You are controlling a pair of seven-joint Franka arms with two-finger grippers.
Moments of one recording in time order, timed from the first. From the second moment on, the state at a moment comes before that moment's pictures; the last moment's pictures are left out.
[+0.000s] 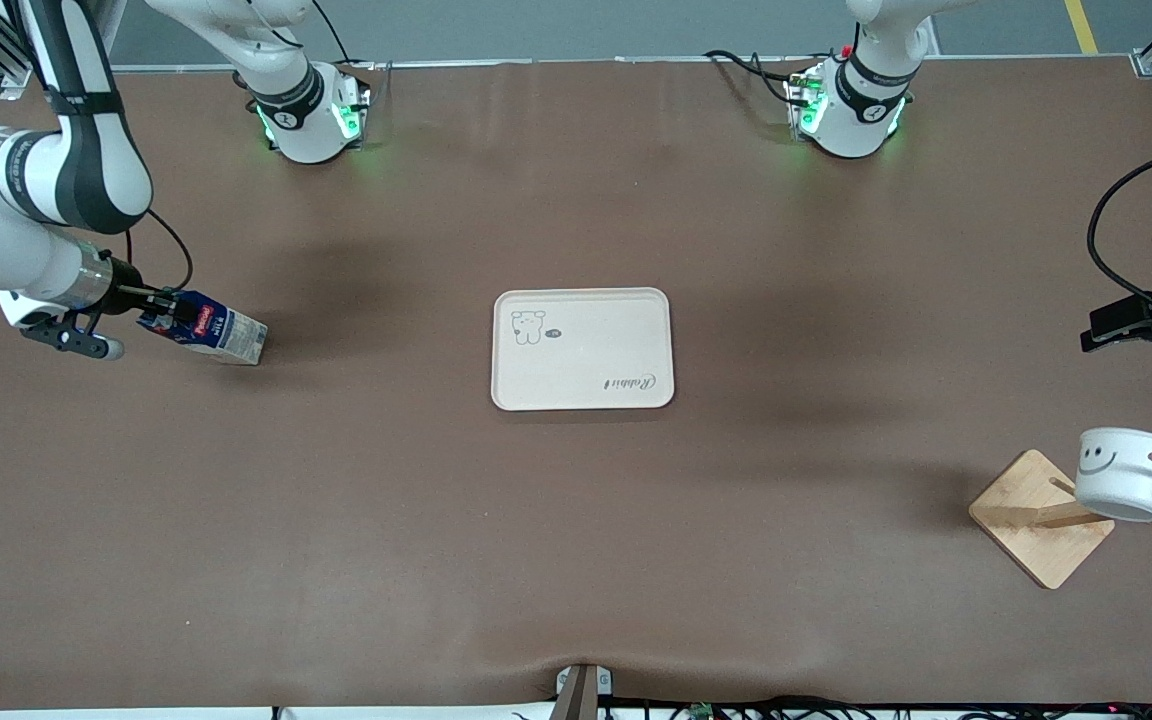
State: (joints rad) left arm 0.28 0.24 -0.23 -1.36 0.04 1.57 0.15; right arm -0.14 0.00 -0.05 -2.31 0.00 2.13 0.11
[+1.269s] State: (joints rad) left arm 0.05 0.05 -0.10 -1.49 0.04 1.47 0.05; right arm -0.14 -0.02 -0.04 -2.28 0.00 2.02 0.08
